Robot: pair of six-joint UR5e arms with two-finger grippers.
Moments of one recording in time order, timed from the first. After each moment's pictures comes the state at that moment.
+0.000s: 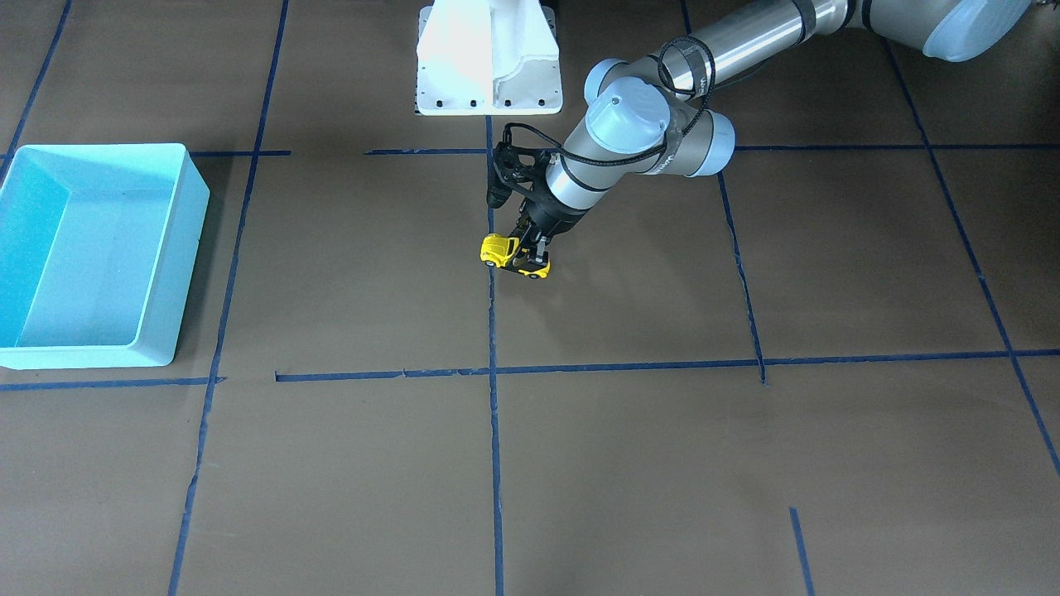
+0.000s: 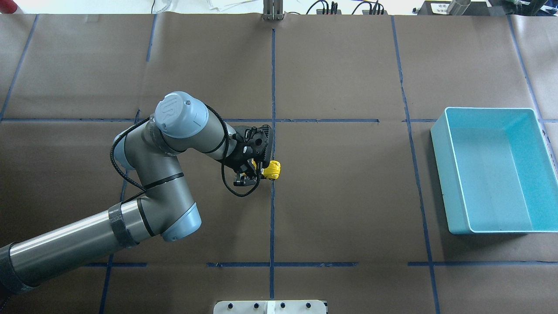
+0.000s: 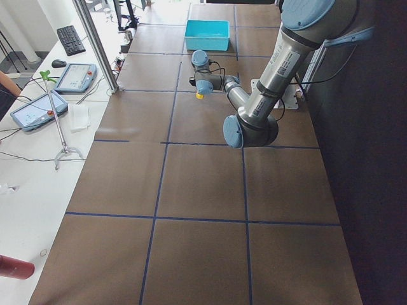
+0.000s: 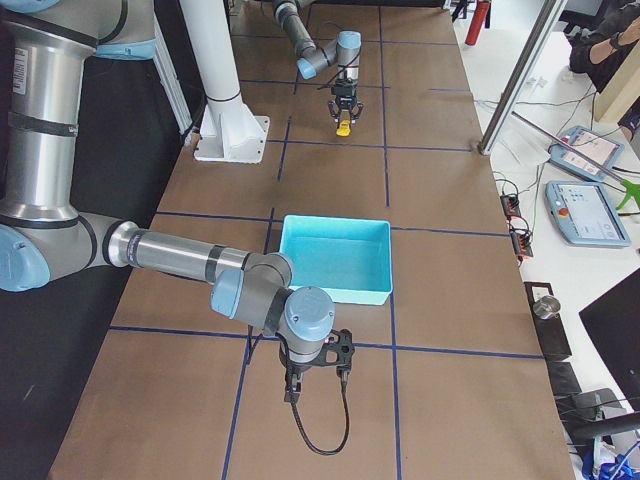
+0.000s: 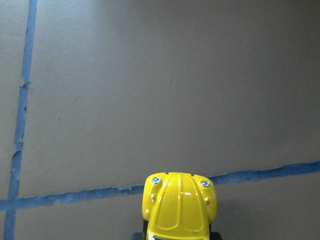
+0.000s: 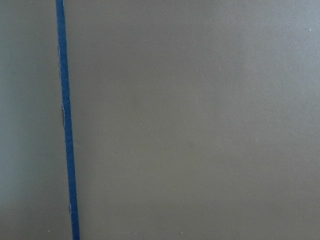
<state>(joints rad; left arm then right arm) -0.54 -2.25 -1.46 -2.19 -2.06 0.32 1.69 -1.78 1.65 -1.72 2.26 -0.26</state>
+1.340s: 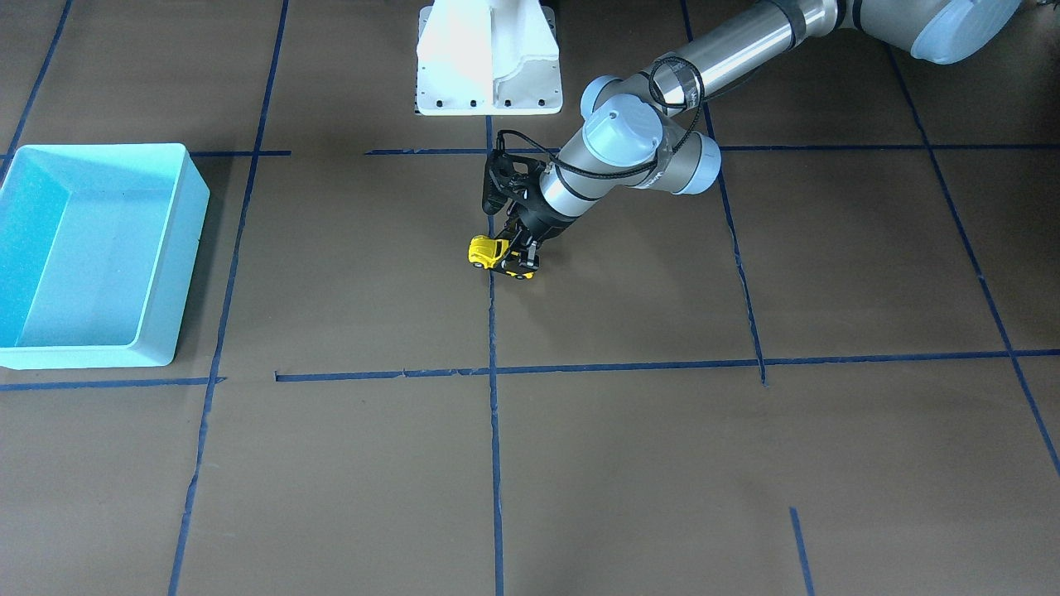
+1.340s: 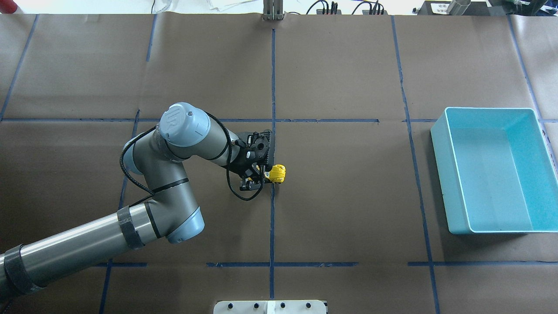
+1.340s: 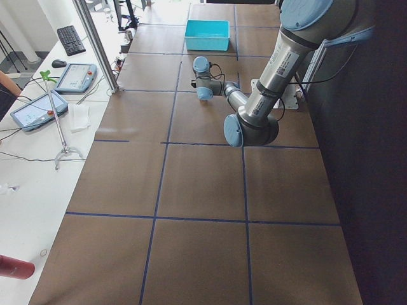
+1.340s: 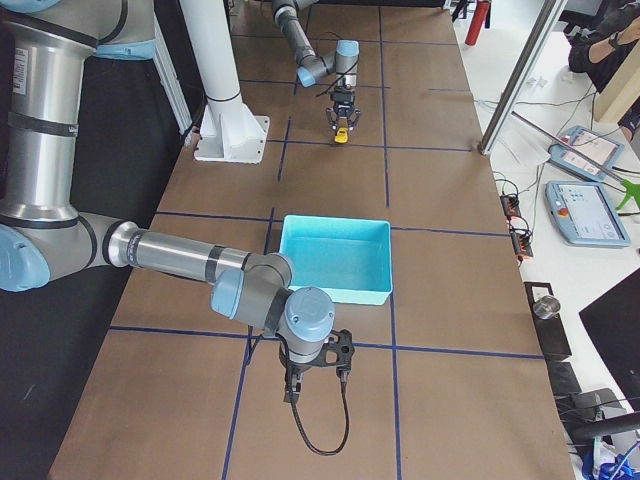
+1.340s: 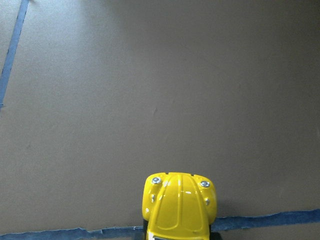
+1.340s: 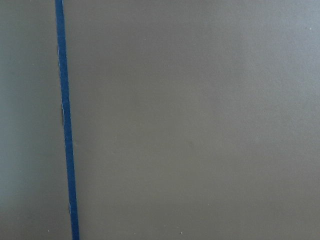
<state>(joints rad) -0.53 -2.26 -1.37 -2.31 -2.06 0.26 1.69 -1.78 1.65 -1.72 2.26 -0.26</state>
